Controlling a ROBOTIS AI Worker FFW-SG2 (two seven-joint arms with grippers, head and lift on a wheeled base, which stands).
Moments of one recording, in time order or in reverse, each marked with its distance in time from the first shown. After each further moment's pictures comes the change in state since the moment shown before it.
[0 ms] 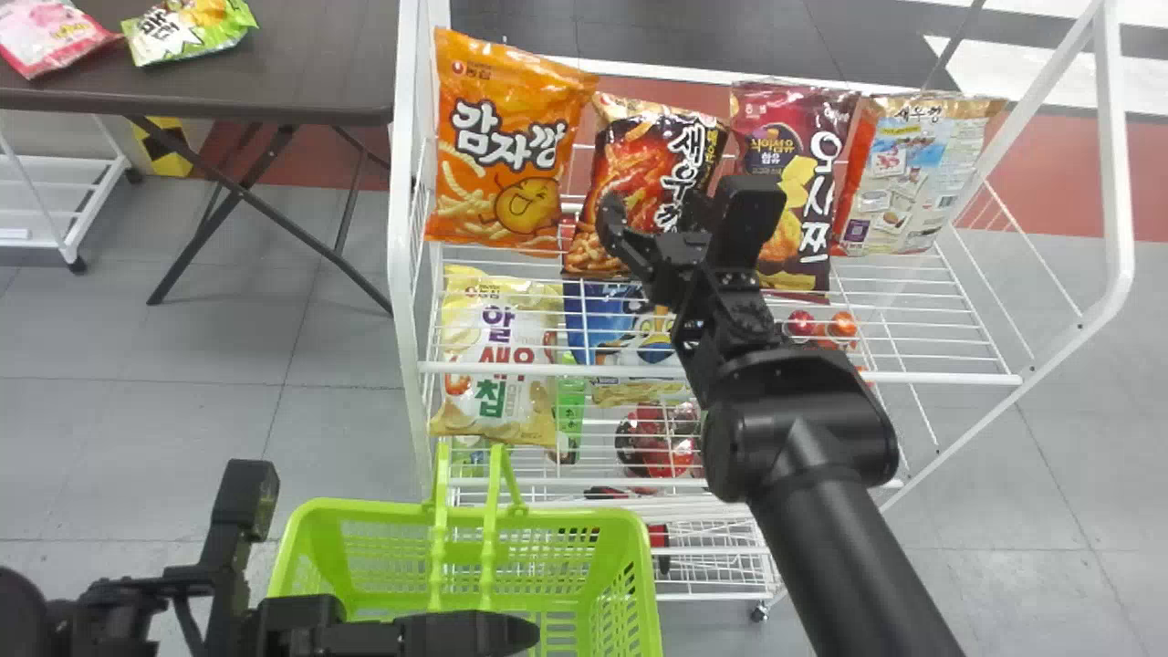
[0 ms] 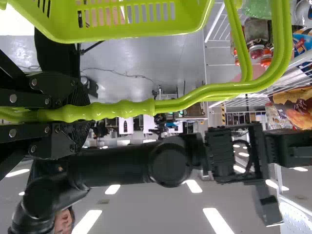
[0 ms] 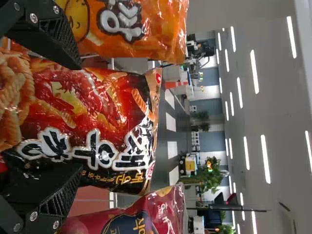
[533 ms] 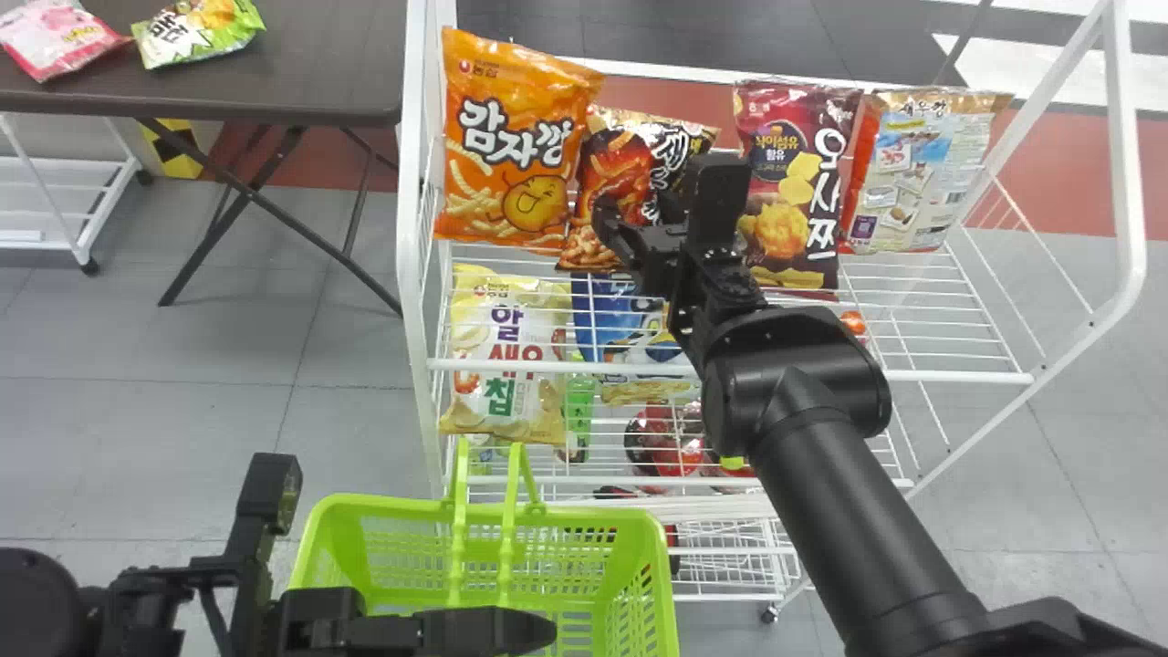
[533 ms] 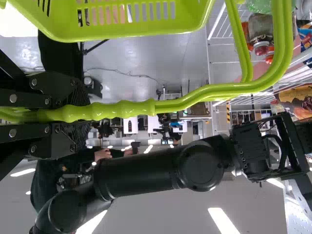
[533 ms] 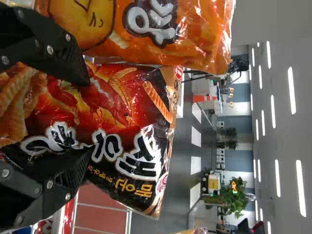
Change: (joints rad) left arm -0.018 0.003 -0.016 0.020 0.003 0.000 -0.001; right arm -0.131 0.003 0.029 0.197 0.030 0.052 0.057
